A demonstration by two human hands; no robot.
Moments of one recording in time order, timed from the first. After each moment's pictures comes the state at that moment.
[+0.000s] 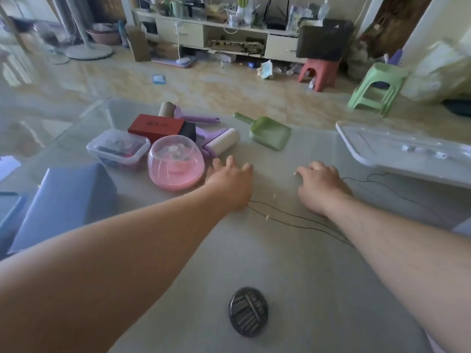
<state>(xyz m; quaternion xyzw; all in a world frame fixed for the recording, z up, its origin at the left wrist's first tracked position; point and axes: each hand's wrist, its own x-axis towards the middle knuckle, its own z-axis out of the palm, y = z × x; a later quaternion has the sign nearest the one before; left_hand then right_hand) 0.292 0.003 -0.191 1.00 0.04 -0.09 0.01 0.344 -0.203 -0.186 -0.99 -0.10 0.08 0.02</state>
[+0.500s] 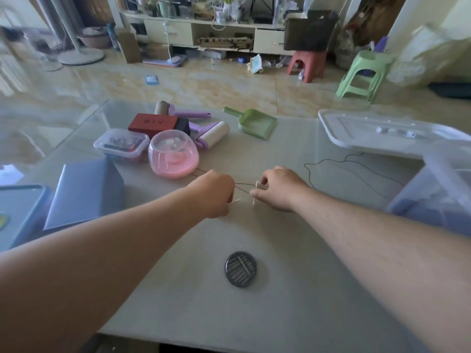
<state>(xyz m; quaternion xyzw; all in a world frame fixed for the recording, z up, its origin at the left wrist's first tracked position) 0.212 0.006 -0.156 0.99 -0.07 -0.12 0.02 0.272 -0.174 -0.169 -0.97 -0.17 0.14 0.11</state>
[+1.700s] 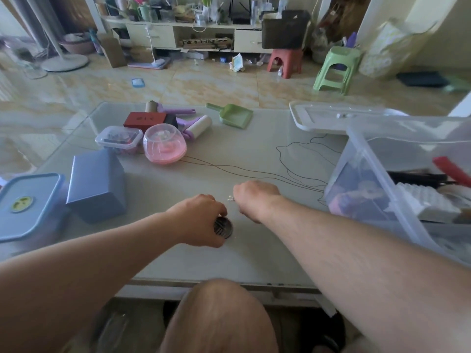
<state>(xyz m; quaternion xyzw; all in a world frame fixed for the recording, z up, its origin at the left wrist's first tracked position) 0.084 -0.026 -0.139 0.98 -0.13 -0.17 0.03 0.153 -0.178 -0.136 -0.96 -0.23 0.17 -0.06</state>
